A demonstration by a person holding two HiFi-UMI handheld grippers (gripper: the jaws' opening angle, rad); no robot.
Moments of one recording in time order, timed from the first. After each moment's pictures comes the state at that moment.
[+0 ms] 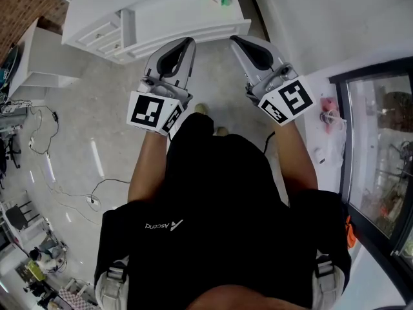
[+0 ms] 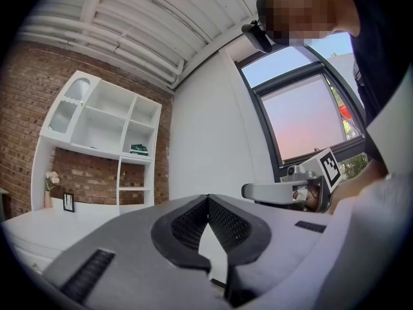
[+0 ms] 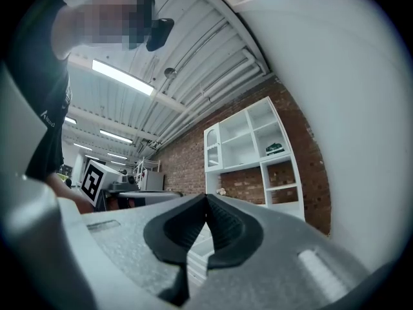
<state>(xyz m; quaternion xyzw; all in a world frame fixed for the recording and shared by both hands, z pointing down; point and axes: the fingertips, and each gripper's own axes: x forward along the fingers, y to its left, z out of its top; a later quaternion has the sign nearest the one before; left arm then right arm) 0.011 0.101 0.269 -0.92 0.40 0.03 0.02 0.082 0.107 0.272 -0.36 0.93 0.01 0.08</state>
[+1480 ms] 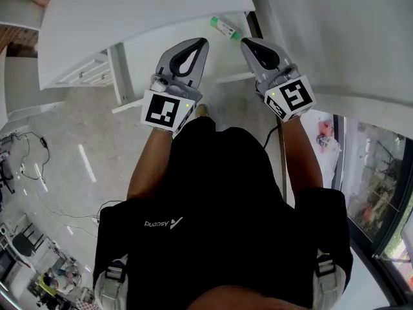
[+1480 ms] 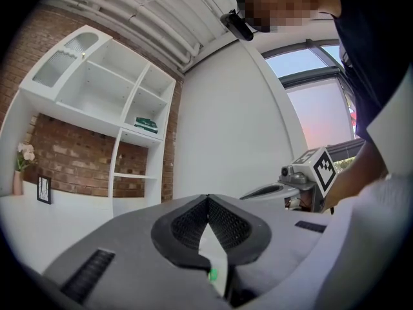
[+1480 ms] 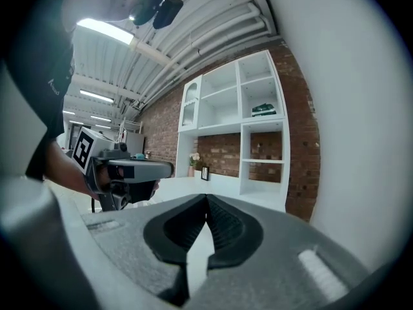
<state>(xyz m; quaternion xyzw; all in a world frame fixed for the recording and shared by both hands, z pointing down) -0.029 -0.199 0.335 -0.93 0.35 0.03 -0.01 0.046 -0.200 0.362 -0.42 0.90 0.00 -0.08</state>
